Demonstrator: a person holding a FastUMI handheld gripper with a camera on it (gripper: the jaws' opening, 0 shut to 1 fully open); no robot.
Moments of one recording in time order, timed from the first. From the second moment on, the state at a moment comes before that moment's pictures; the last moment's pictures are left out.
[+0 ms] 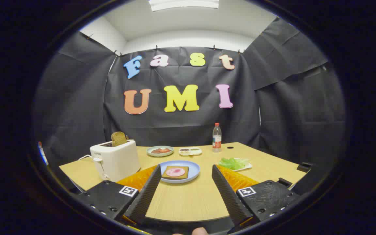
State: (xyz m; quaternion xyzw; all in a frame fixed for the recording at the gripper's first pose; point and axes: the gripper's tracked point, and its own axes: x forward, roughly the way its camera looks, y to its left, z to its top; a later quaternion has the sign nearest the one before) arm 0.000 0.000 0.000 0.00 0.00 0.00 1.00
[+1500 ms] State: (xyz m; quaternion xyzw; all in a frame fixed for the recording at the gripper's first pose) arm 0.034 -0.024 0.004 -0.02 0.01 0.02 1.00
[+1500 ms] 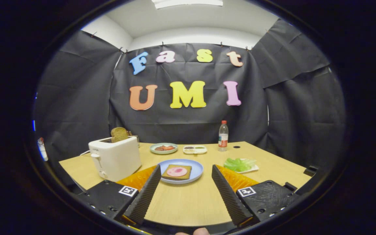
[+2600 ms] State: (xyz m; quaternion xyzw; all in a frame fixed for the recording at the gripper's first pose) arm 0.289 -0.211 -0.062 -0.07 0.28 -0.01 0.96
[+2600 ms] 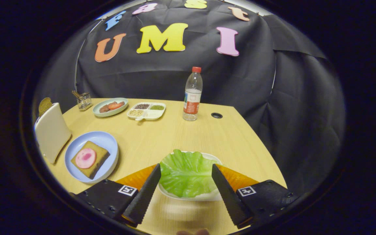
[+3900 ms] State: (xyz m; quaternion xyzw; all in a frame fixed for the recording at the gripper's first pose) arm 0.317 -0.218 -0.087 0.06 0.30 0.00 0.95
